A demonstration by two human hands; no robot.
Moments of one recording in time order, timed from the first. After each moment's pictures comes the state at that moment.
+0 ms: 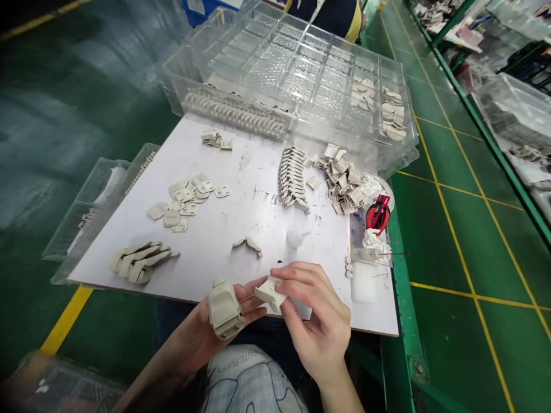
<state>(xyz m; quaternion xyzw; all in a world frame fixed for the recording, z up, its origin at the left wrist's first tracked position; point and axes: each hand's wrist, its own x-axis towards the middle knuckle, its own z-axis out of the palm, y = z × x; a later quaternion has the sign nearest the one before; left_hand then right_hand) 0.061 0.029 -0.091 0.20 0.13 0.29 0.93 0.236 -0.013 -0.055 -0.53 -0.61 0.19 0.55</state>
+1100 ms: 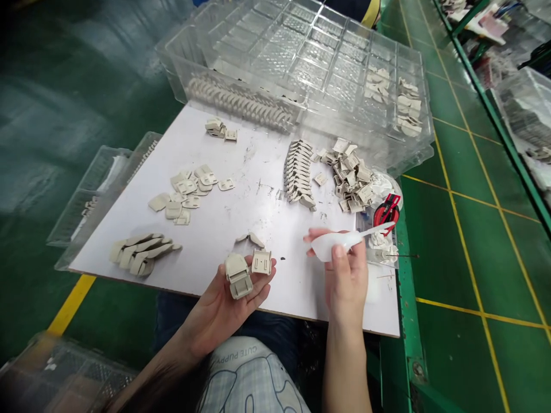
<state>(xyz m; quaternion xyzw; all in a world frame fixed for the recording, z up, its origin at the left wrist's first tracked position) 0.076 0.036 -0.099 -0.05 0.21 0.30 0.93 0.273 0.018 -0.079 -0.60 -0.35 0.29 0.65</state>
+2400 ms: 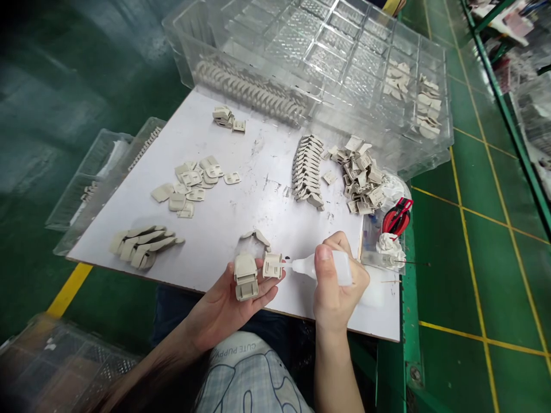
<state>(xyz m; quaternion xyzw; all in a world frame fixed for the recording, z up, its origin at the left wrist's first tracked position) 0.077 0.036 -0.106 -0.03 0.19 0.29 0.94 0.242 0.030 -0.064 -0.64 -0.45 0.16 0.61</state>
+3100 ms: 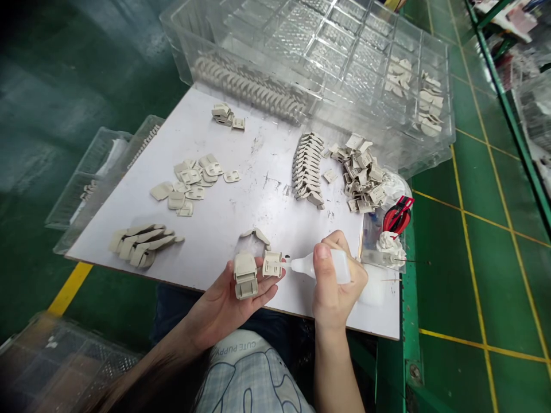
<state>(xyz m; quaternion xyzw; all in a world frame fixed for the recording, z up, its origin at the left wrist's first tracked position) 0.077 0.036 -0.106 -0.03 0.19 0.29 0.94 0.241 0.029 -0.064 -0.63 -0.45 0.17 0.61</state>
